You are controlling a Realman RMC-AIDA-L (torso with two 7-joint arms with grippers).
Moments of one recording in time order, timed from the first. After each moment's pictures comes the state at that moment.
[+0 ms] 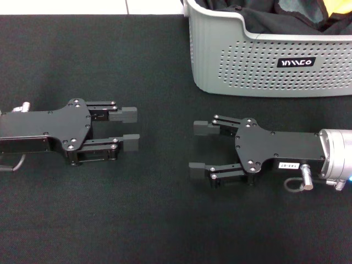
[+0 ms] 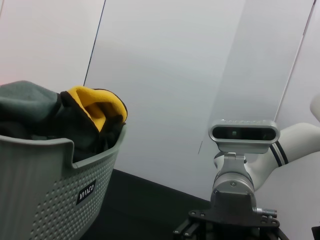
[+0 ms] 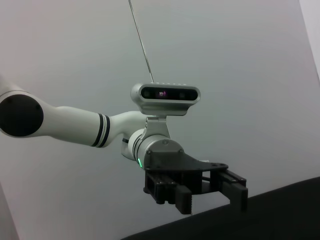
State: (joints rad) left arm -0.44 -1.89 1.00 0.54 1.59 1.85 -1.31; right arm 0.60 1.98 -1.81 -0.42 2.28 1.51 -2.05
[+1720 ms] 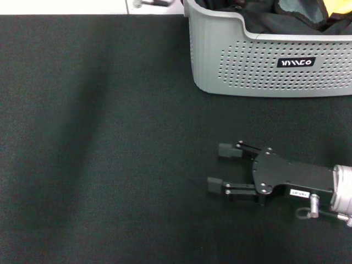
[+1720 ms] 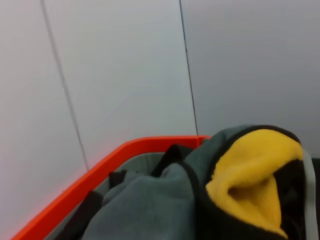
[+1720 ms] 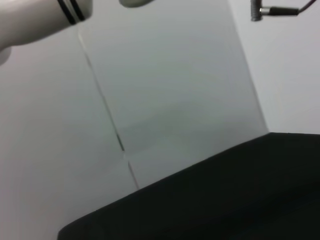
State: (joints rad) left arm -0.89 -2.09 1.29 0.95 1.89 0.94 -1.80; right arm 0.47 2.02 -1.78 -0.35 2.28 1.42 -2.12
